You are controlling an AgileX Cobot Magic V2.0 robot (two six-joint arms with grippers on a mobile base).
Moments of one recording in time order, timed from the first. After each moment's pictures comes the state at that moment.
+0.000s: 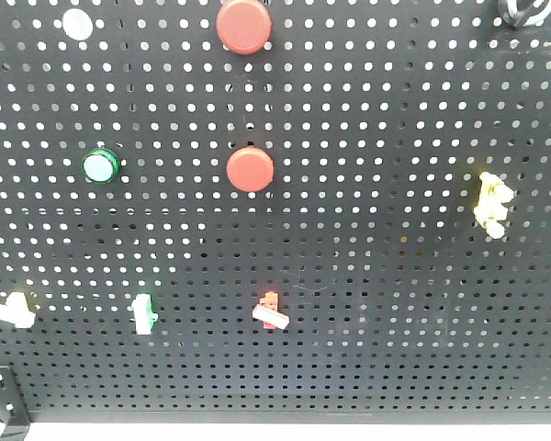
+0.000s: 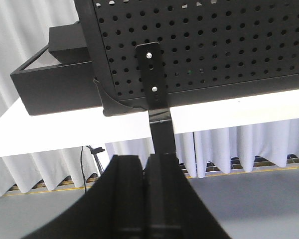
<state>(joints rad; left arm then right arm) 0.00 -0.01 0.03 0.13 0.23 0.02 0.32 0.53 -0.84 -1.11 0.04 1.53</state>
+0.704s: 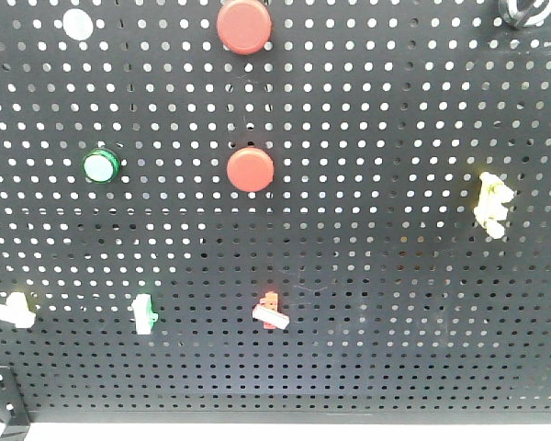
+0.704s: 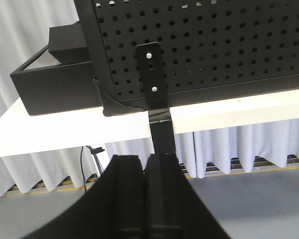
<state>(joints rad) 0.00 -0.01 0.03 0.13 0.23 0.02 0.32 0.47 -0.84 -0.76 0.13 1.13</state>
